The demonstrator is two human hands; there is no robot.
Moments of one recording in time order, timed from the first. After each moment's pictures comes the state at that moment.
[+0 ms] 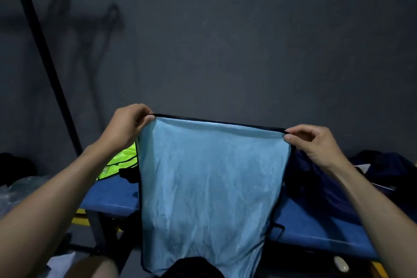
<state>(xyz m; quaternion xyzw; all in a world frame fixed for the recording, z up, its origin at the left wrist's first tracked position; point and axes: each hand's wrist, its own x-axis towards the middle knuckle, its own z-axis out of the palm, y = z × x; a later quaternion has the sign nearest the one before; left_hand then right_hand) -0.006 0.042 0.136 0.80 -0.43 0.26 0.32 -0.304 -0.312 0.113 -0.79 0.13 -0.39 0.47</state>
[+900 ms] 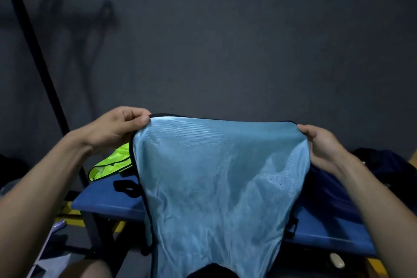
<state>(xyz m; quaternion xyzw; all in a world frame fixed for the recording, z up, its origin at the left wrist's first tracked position) -0.029 0.062 0.154 0.63 -0.47 -0.24 0.57 -0.309 -0.320 0.124 -0.60 0.21 -0.25 0.73</state>
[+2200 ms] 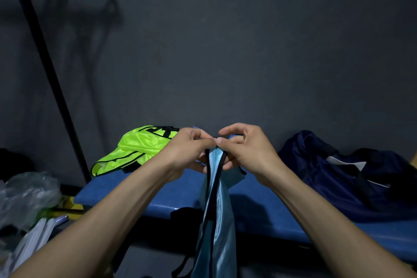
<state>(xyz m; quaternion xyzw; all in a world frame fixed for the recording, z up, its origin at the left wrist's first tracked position) -0.165 -0.020 0.140 0.70 -0.32 -0.24 0.59 -0.264 -0.150 0.139 -0.77 0.15 -0.22 0.59</state>
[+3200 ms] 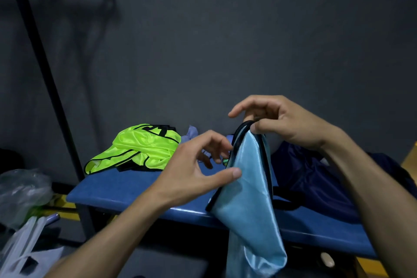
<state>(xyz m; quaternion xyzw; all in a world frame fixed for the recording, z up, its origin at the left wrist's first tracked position) -0.190 -0.001 0.113 0.62 -0.56 0.01 0.55 -0.307 -0.200 0.216 -0.90 -0.07 -0.12 0.41</state>
